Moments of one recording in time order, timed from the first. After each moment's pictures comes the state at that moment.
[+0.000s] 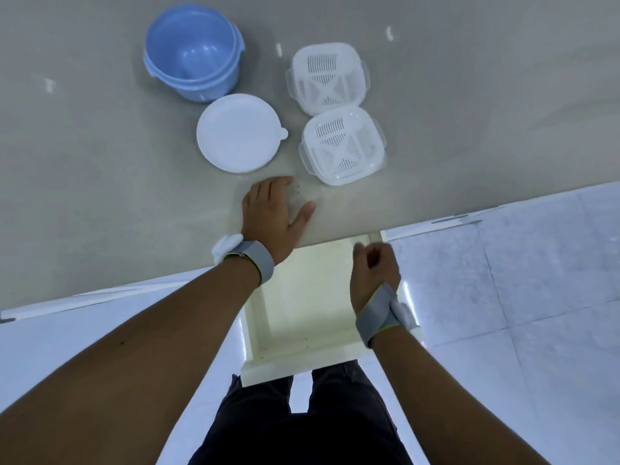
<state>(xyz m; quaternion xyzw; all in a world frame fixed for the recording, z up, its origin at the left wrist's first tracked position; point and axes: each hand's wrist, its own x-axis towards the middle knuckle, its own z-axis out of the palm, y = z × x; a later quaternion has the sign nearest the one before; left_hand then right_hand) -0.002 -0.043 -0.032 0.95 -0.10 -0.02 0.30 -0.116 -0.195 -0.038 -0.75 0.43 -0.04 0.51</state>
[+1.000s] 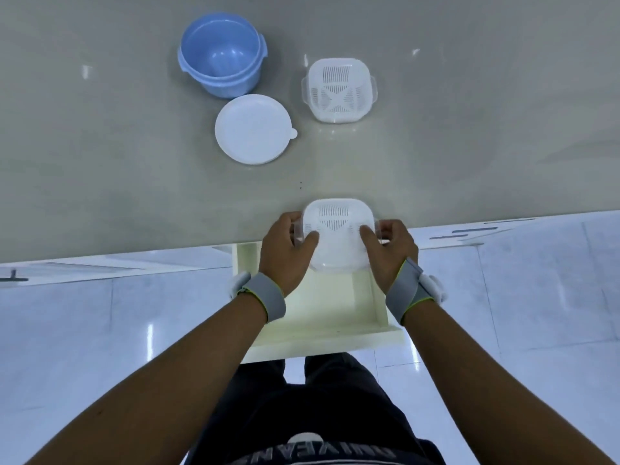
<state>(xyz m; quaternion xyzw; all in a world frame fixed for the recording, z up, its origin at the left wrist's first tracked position) -0.081 -0.072 -0.004 0.82 0.13 -0.13 0.54 -0.093 -0.256 0.014 -0.82 0.31 0.07 0.47</state>
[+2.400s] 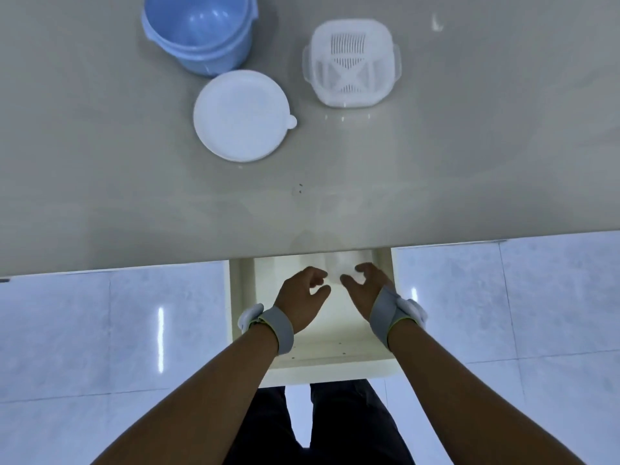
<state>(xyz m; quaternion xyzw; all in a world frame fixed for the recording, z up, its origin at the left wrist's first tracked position) -0.104 -0.087 -0.113 0.81 0.11 -0.35 0.46 -0.100 -0.251 -0.119 -0.83 0.29 0.31 0.36</state>
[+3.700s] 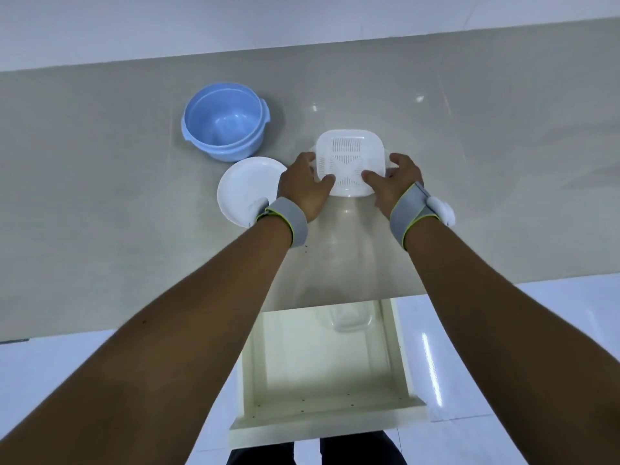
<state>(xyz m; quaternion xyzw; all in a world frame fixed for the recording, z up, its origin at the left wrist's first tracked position) 0.141 -0.102 0.018 0.89 0.07 -0.12 0.43 0.130 -0.278 0.012 -0.81 0.26 0.06 0.52</state>
